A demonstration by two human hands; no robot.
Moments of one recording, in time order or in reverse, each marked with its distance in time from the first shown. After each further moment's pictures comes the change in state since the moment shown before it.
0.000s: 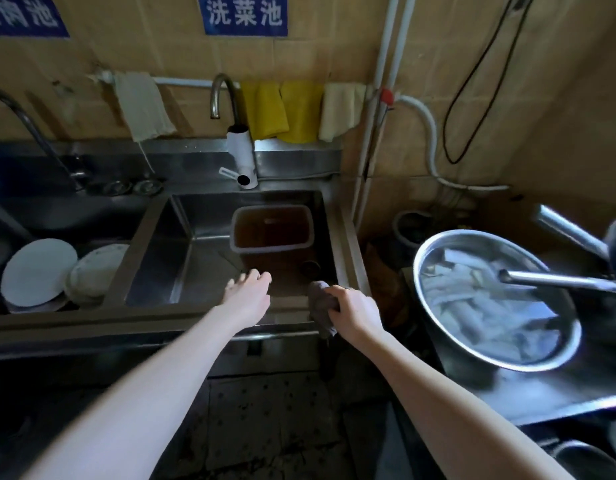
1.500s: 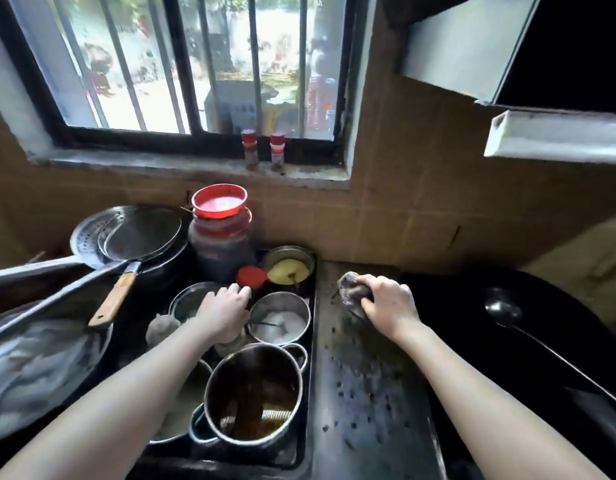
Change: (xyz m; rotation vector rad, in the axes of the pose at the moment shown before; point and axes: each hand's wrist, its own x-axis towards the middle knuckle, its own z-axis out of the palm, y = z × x) left_hand -0.250 0.591 0.052 0.371 0.188 1.358; right_hand -0.648 0.273 -0.178 -0.206 0.522 1.313
